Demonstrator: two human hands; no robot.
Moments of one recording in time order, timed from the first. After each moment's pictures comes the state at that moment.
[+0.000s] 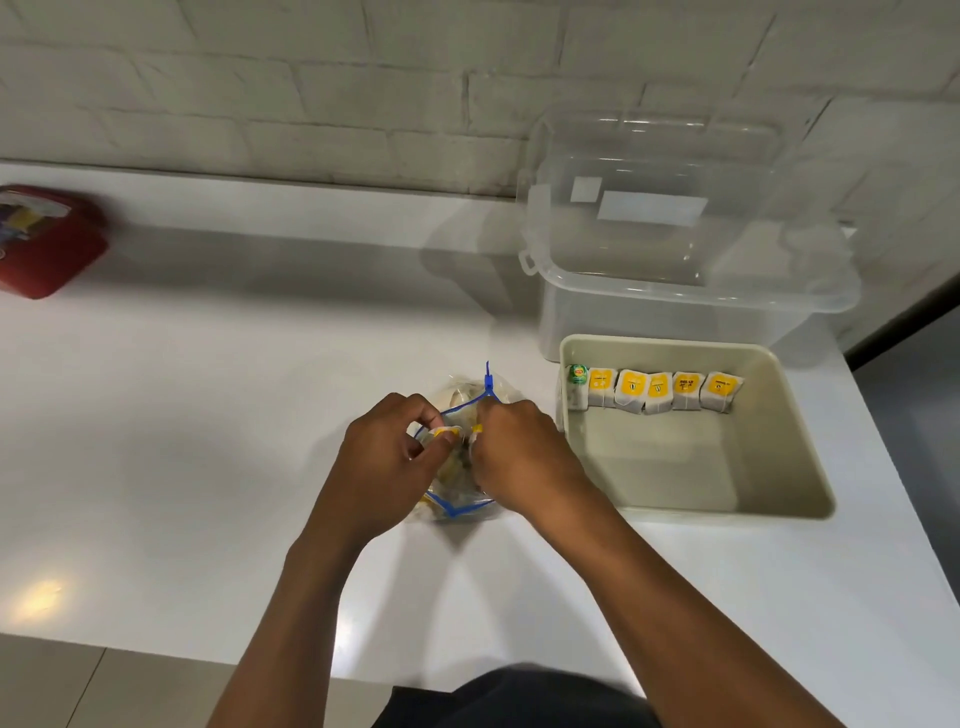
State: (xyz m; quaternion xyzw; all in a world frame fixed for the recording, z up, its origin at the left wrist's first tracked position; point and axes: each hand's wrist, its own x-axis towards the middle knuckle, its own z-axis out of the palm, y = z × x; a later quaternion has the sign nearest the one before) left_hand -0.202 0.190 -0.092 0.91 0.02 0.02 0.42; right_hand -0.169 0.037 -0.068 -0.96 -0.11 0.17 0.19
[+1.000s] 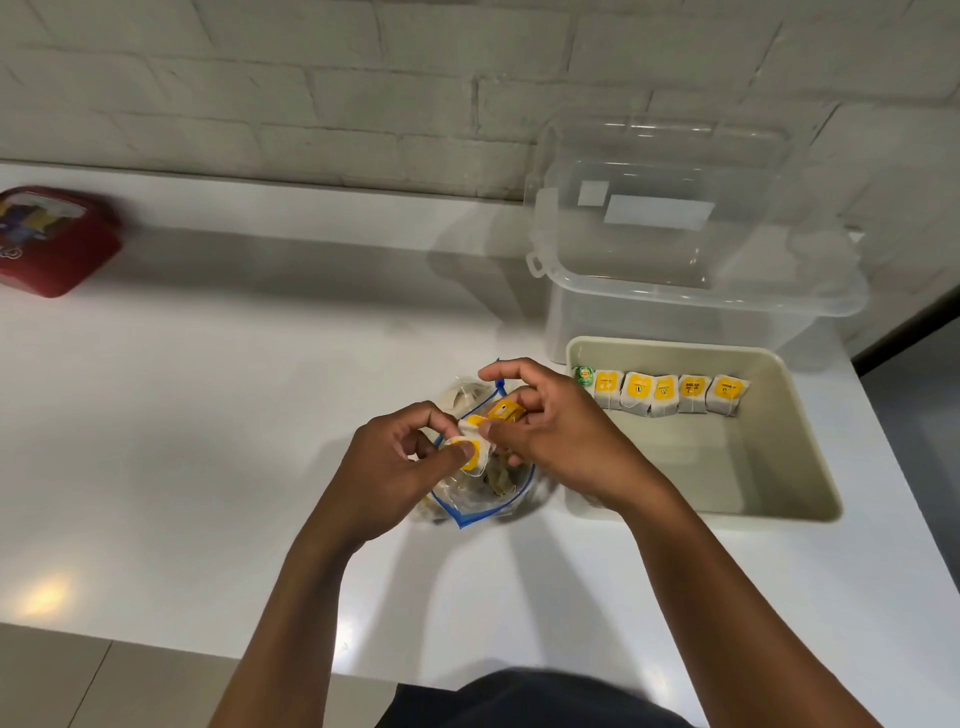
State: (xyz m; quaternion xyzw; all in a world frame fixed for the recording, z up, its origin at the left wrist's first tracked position) left_hand -0.211 0.193 -0.081 0.81 0.03 -0.07 0.58; right_hand -0.162 0.001 -0.063 -0.78 -0.09 0.19 0.59
